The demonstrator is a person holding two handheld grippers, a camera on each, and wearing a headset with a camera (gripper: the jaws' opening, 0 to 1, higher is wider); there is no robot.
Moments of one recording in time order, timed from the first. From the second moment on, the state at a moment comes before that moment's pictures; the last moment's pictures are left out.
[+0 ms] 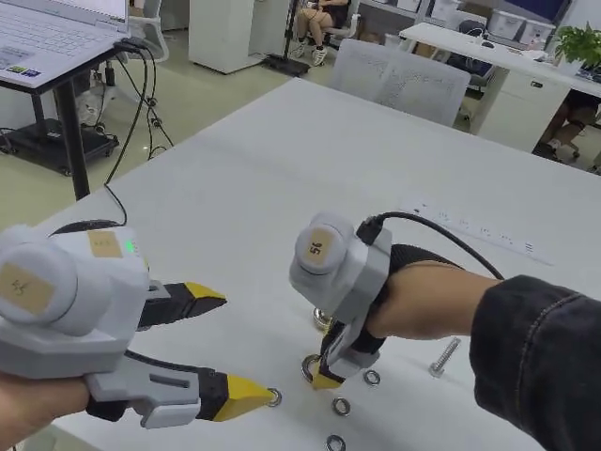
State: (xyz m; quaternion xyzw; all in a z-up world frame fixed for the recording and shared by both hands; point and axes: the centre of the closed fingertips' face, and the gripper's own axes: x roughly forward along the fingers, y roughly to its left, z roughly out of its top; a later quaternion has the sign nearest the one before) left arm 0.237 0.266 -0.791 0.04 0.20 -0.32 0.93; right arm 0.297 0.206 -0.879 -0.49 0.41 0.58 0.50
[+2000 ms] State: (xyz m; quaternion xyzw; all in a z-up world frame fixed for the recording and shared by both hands) left arm 0.235 0.265 -0.787 0.04 0.20 -0.32 0.93; right arm 0.347 0.215 -0.779 -0.49 0.36 0.57 0.56
